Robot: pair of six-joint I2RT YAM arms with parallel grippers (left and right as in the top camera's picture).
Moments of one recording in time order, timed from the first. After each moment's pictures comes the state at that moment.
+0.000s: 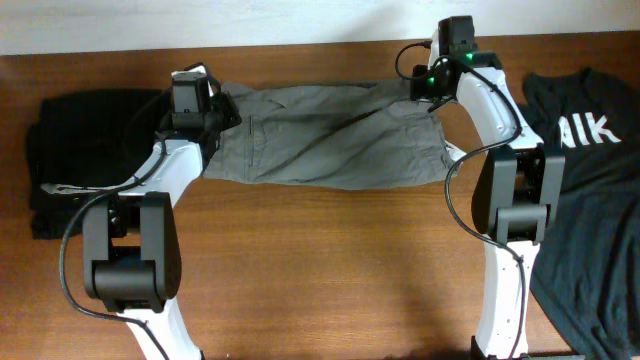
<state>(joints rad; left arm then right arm) -0.06 2.04 1.34 0.01 0.03 -0.38 0.03 2.41 2.09 -0.75 -0.11 0.16</state>
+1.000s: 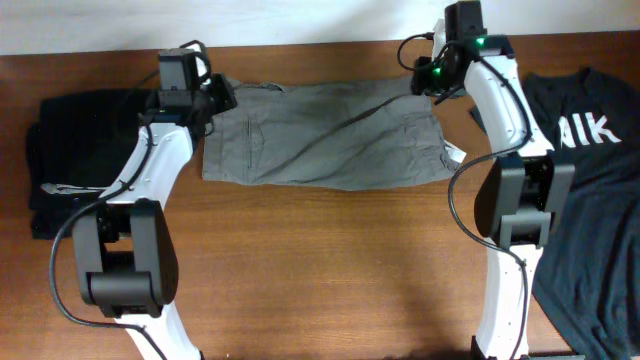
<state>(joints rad) -0.06 2.01 1.50 -0.19 0.16 -0.35 0.03 2.36 2.22 -1.00 -0.19 0.13</state>
